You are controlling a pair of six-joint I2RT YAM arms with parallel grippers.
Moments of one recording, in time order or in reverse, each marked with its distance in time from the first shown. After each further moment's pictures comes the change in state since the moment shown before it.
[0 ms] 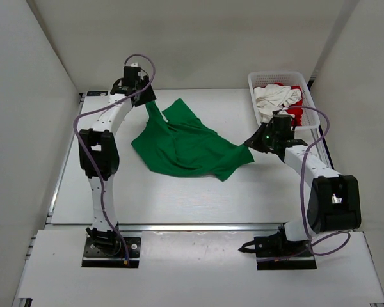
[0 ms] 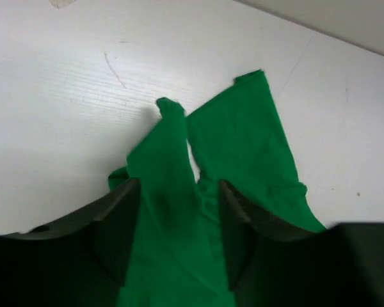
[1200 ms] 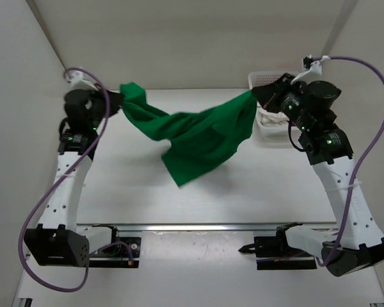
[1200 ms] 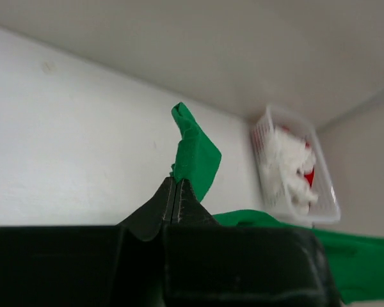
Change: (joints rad) left arm 0.054 -0.997 -0.829 0.336 0.144 -0.156; right arm 0.159 -0.334 0.490 -0.216 0.114 -0.076
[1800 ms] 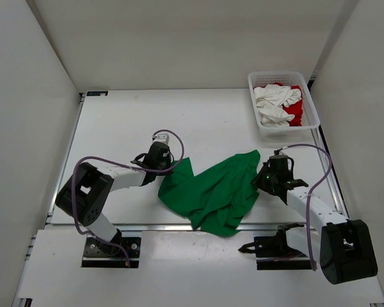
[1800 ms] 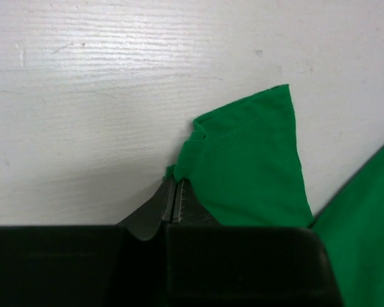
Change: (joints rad) left arm -0.466 0.409 -0.486 0.293 -0.276 0.083; right arm -0.091 -0.055 -0.993 0.185 0.104 0.071
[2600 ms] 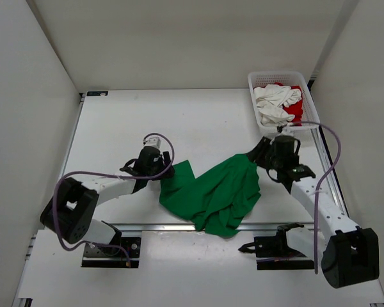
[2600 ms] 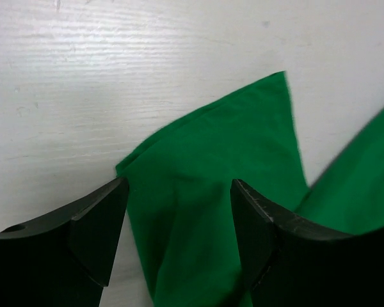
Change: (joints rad) left arm 0.042 -0.206 -0.126 -0.031 0.063 -0.070; right arm 0.013 -0.008 0.297 0.003 -0.020 -0.050
